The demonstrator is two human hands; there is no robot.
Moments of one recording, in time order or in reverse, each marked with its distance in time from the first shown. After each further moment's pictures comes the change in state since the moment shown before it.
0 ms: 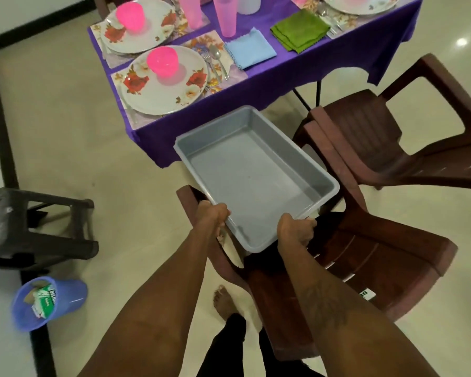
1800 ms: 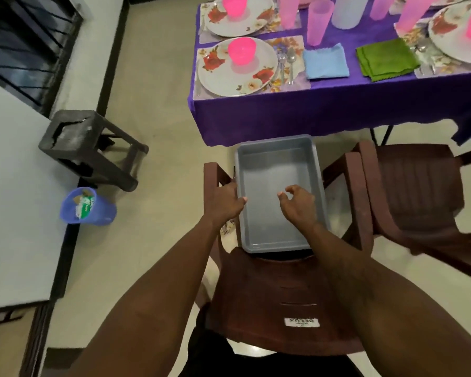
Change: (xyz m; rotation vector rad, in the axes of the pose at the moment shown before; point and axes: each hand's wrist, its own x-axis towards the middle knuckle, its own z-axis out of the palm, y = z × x) left_hand -0.104 0.013 0.017 0.409 0.165 0.492; right_hand 0.068 -0.085 -0.006 -0.708 -0.684 -0.994
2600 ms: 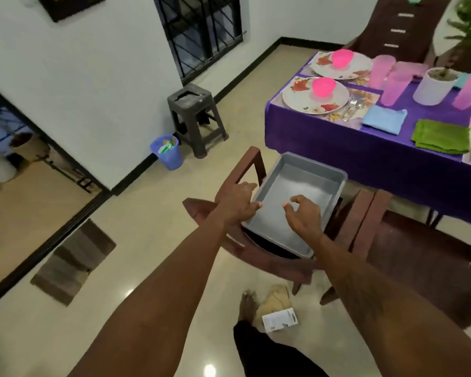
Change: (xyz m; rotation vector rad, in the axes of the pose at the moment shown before) left_hand -0.203 0.137 0.105 0.137 0.366 -0.211; right_hand -0.074 0.082 -0.133 -0.139 -0.319 -0.549
